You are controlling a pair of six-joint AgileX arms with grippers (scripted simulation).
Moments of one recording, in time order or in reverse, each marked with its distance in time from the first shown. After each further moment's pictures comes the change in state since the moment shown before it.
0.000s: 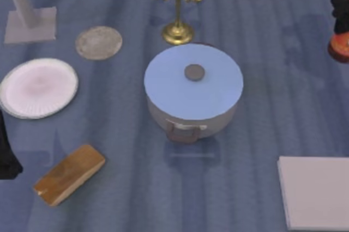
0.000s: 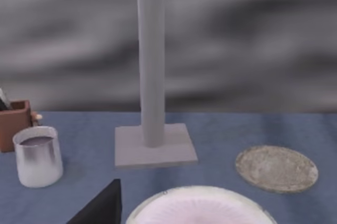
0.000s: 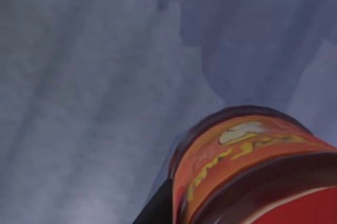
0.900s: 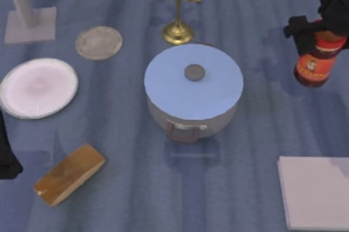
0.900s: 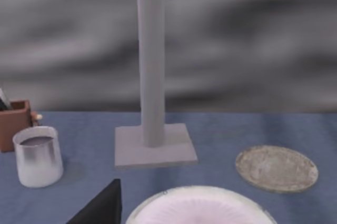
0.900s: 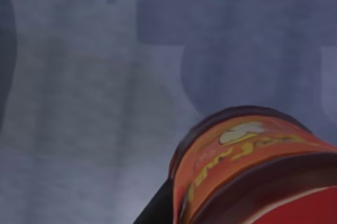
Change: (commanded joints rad) left arm 0.000 0.000 0.000 0.000 0.000 0.000; right arm 0.174 -0.090 -0.243 0.153 0.116 0.417
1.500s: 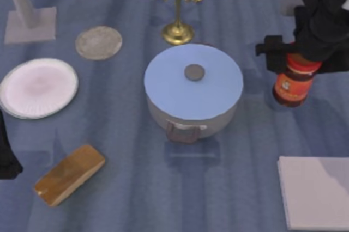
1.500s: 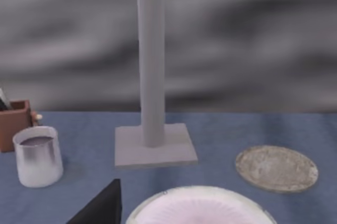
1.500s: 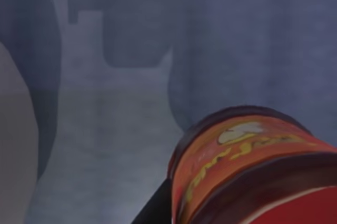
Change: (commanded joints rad) left arm 0.000 0.000 0.000 0.000 0.000 0.000; right arm 0.133 -0.069 -0.182 0.120 0.088 0.289
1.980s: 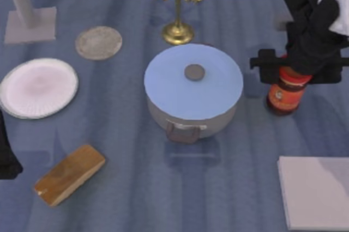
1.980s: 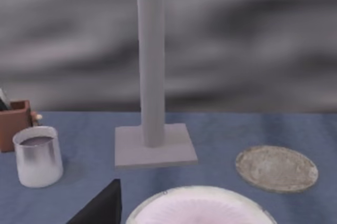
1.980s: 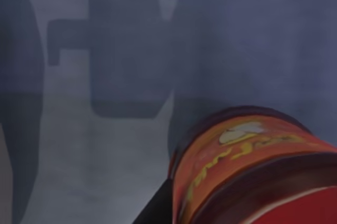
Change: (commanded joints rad) left arm 0.000 0.000 0.000 0.000 0.000 0.000; right arm -0.005 0.072 -0.076 0.152 -0.001 -0.003
